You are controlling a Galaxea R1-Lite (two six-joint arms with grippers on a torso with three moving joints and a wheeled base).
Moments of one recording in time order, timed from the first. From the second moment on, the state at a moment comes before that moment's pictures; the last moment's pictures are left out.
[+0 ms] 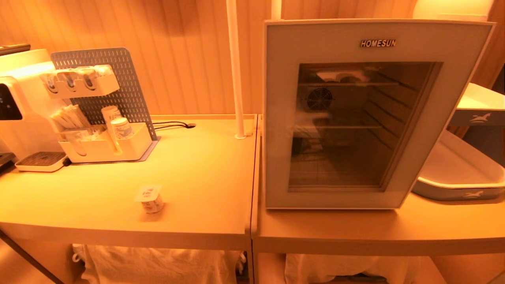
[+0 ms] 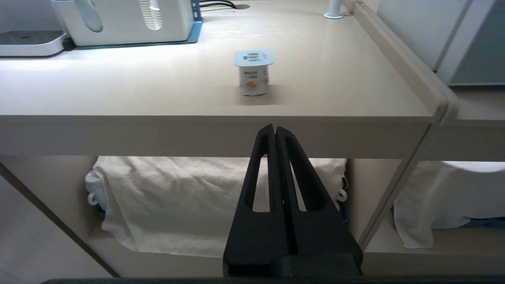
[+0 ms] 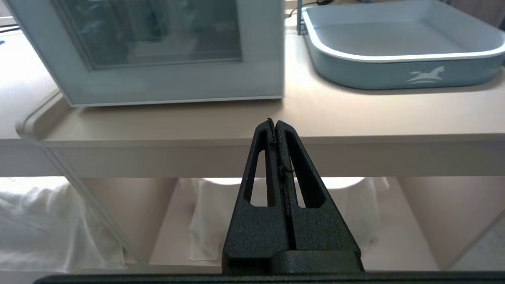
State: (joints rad) left arm 0.00 0.00 0.00 0.00 0.00 0.01; right arm 0.01 0.00 0.00 0.00 -0.01 0.01
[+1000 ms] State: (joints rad) left arm 0.00 0.00 0.00 -0.01 -0.01 0.01; right arm 0.00 0.00 0.00 0.00 -0.01 0.01
